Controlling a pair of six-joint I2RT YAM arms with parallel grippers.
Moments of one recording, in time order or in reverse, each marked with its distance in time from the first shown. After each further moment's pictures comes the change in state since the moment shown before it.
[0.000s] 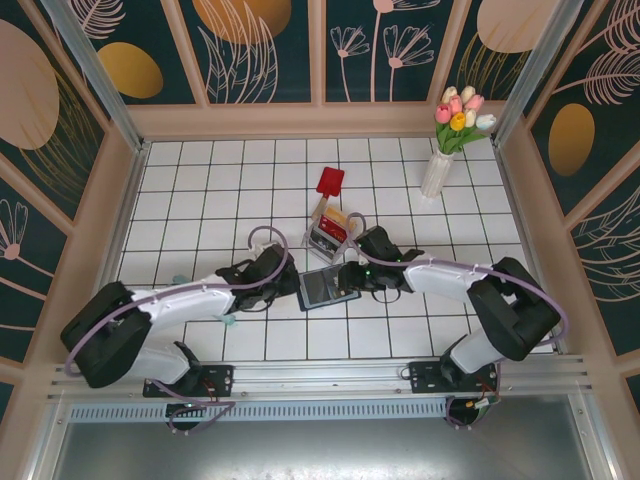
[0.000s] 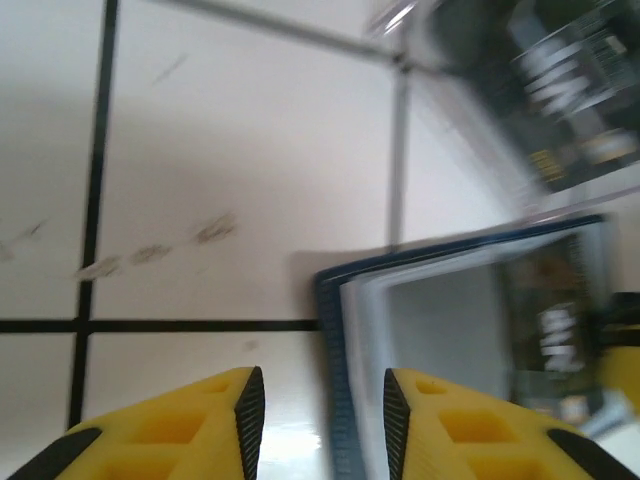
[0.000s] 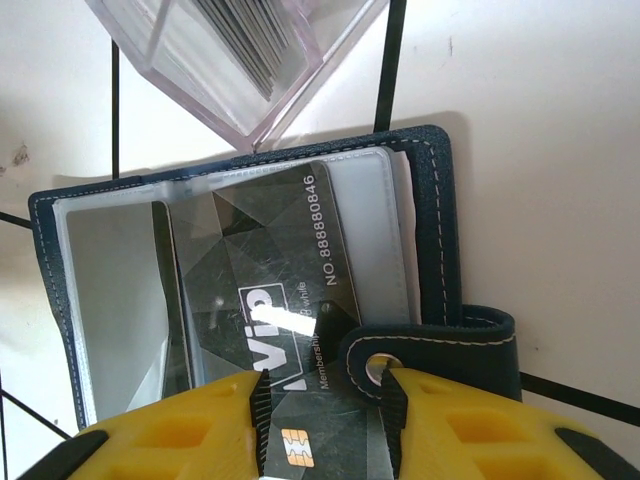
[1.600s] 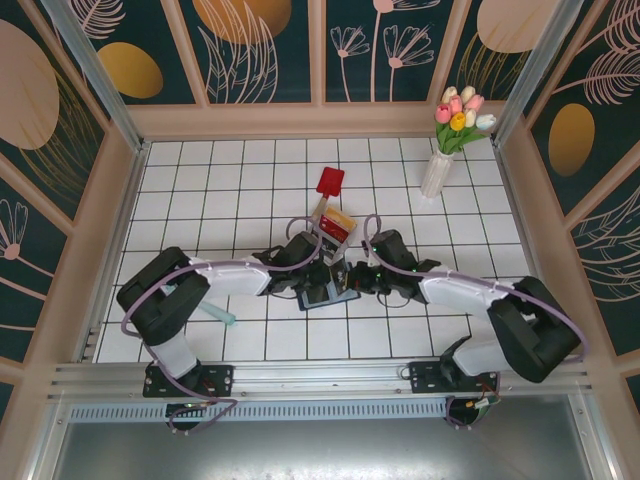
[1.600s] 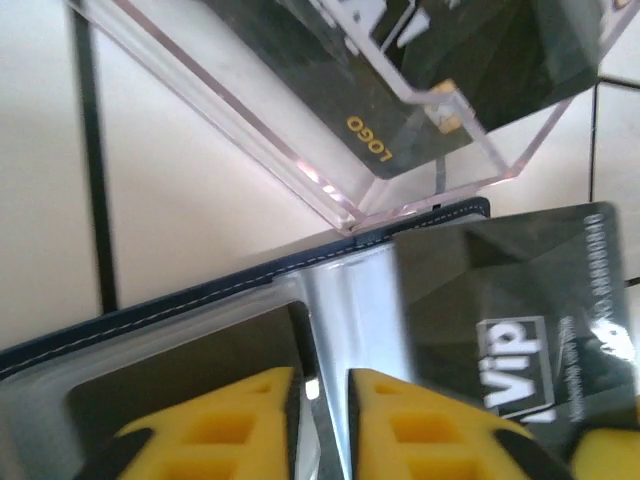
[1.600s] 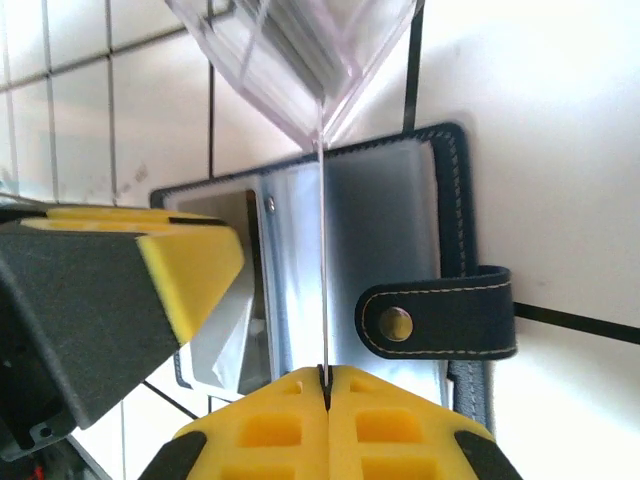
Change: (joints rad) left arm -0.013 0.319 0.169 0.144 0.201 0.014; right arm -0.074 -0.202 -0.115 0.070 -0.110 0.095
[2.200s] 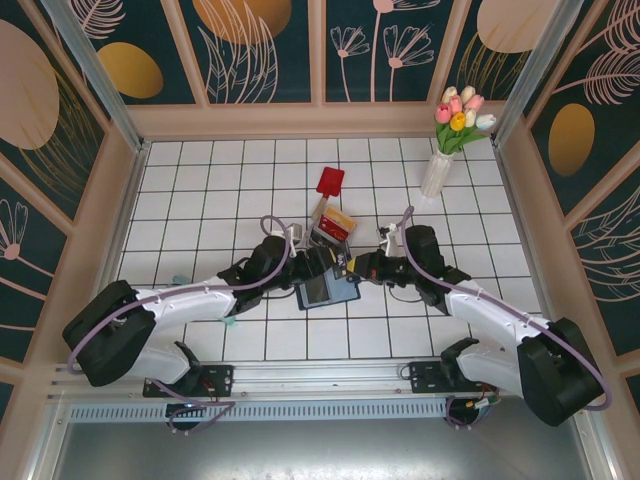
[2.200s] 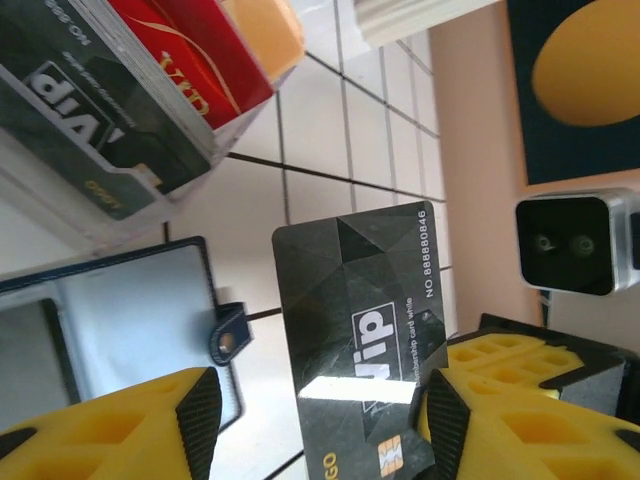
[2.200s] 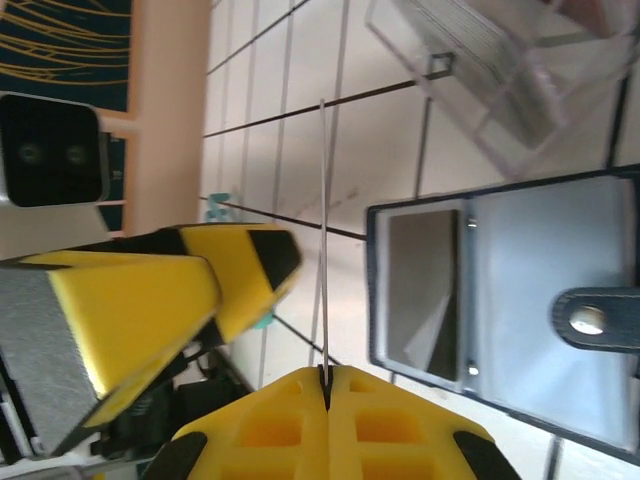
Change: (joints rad) left arm 0.001 -0.262 -0.242 0.463 0.095 -0.207; right arm -0.111 -0.184 -0.095 0.248 -0.324 0.158
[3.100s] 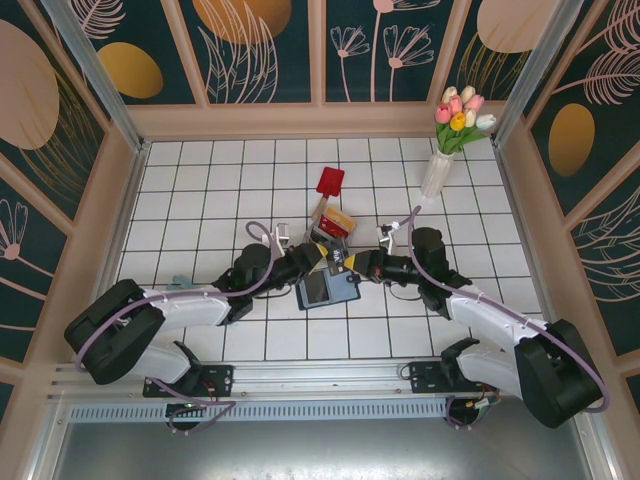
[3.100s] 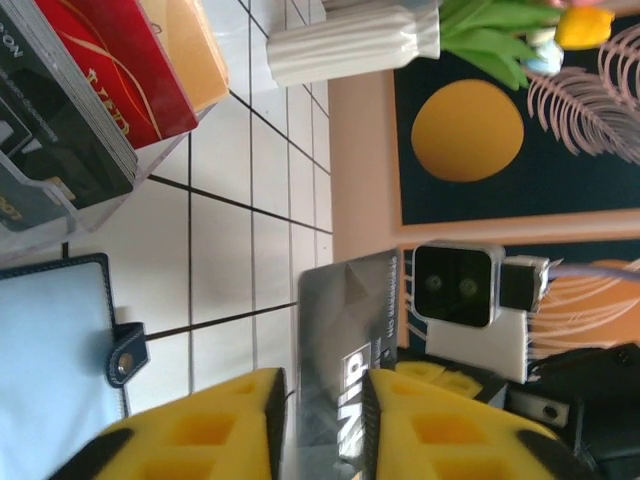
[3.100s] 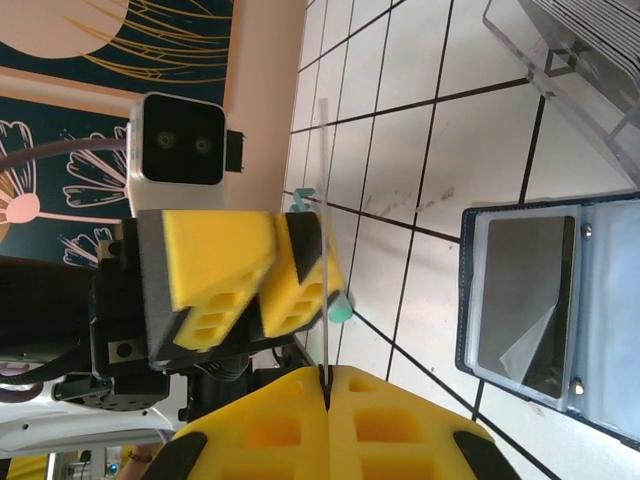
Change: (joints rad) left arm 0.056 0.000 -0.140 0.360 0.066 -0.187; right arm -0.024 -0.008 -0.064 0.207 -0.103 0.117
